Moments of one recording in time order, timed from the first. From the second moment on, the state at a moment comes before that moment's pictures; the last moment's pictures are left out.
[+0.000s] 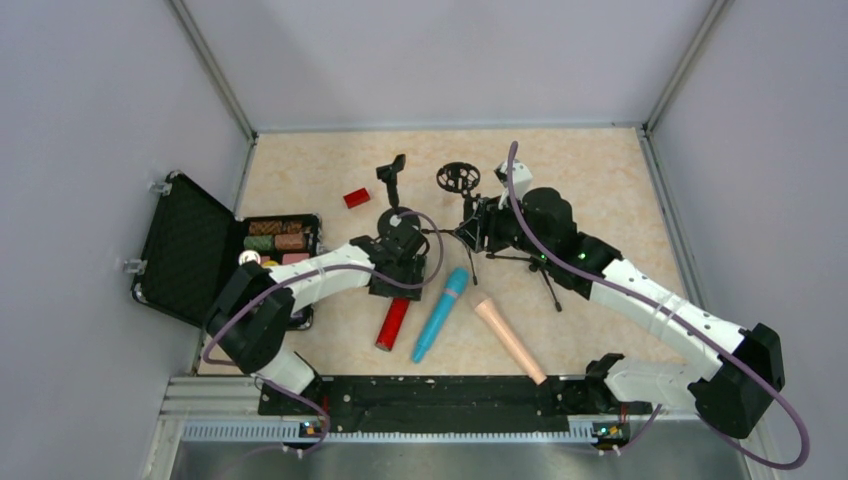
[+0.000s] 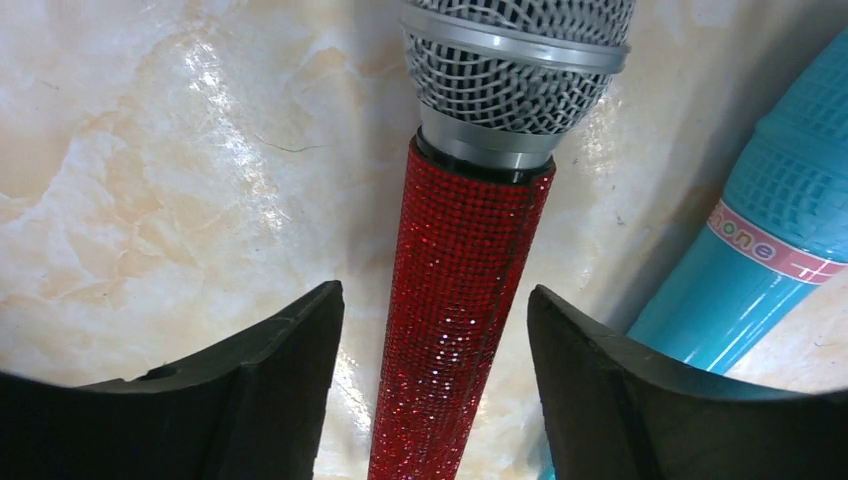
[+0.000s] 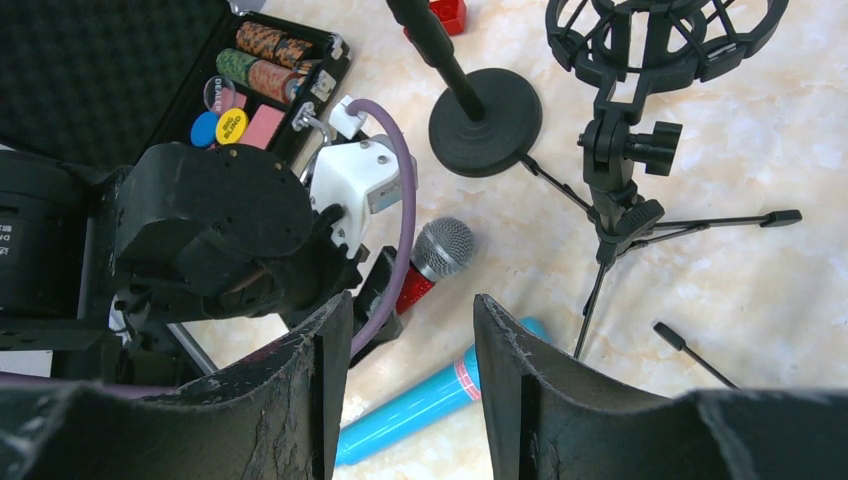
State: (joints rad) left arm -0.72 1.56 0.92 -0.58 -0.13 -0.54; right arm 0.72 1.14 0.94 -0.14 -0.07 0.42
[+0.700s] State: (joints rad) left arm -0.74 1.21 0.69 -0.55 -0.09 -0.55; right arm 0.72 1.14 0.92 -0.12 -0.10 0.43
